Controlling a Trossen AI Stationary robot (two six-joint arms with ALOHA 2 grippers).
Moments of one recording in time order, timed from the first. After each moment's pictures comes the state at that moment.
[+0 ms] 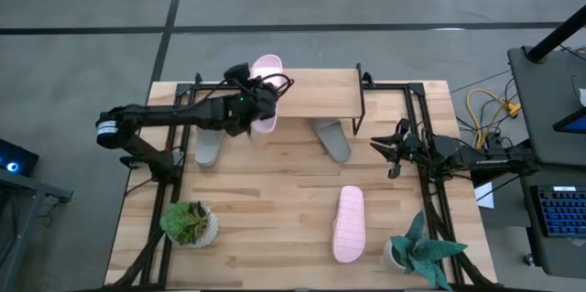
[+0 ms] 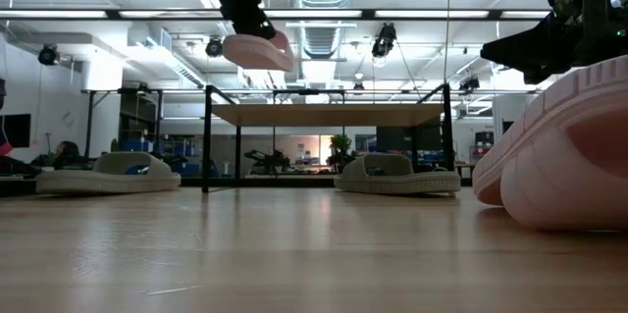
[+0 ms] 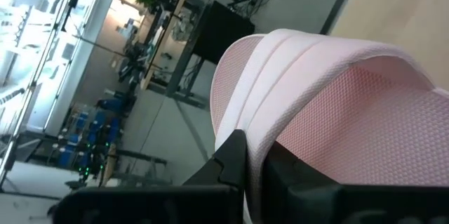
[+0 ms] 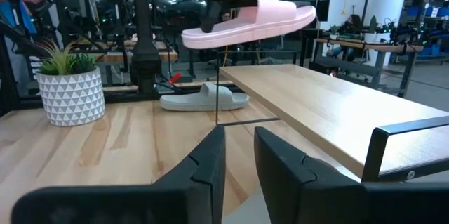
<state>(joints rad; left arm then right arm) 0.20 1.45 1.27 -0.43 -1.09 0.41 0.02 0.07 0.01 0.11 0.29 -0.04</state>
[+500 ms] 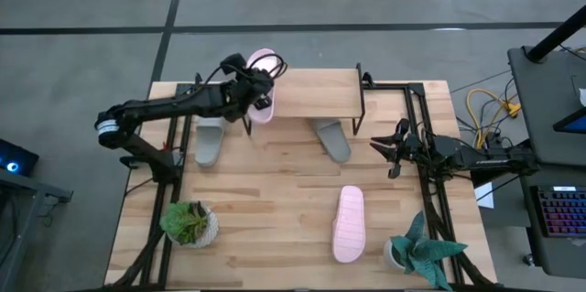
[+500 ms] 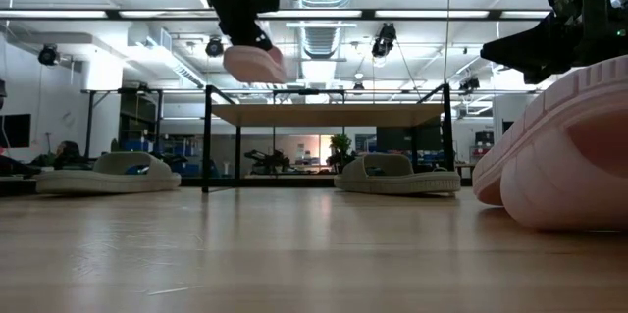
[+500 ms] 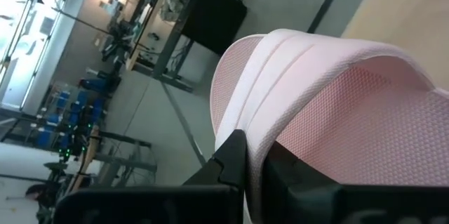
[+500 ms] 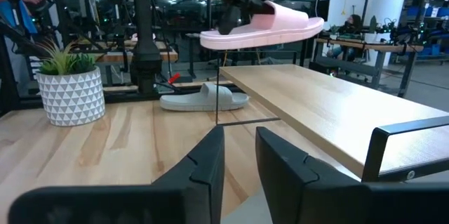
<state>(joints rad) 0.33 1.45 1.26 -0.41 -0.97 0.40 0.02 0.07 0.01 0.11 0.29 -0.04</state>
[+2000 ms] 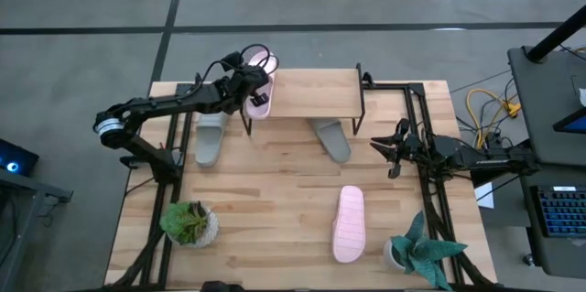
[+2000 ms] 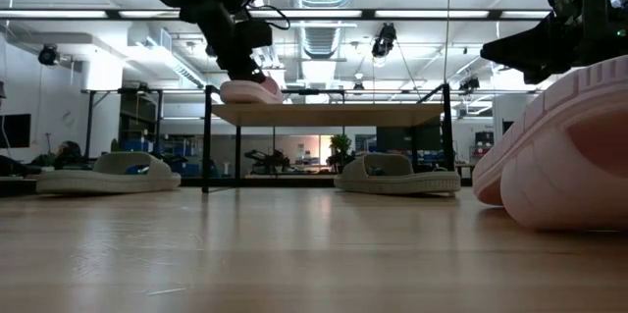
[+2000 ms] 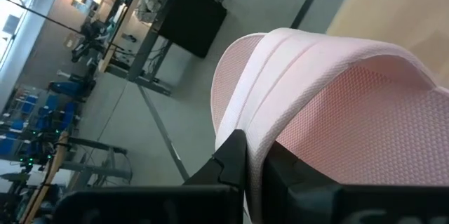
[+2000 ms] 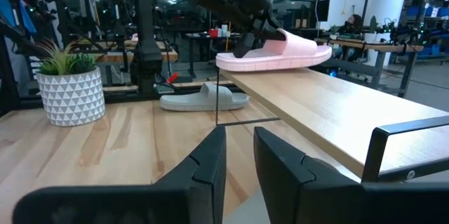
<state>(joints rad) 0.50 1.45 1.07 -0.14 -0.76 0.51 0.02 0.07 0.01 0.11 0.29 -0.04</state>
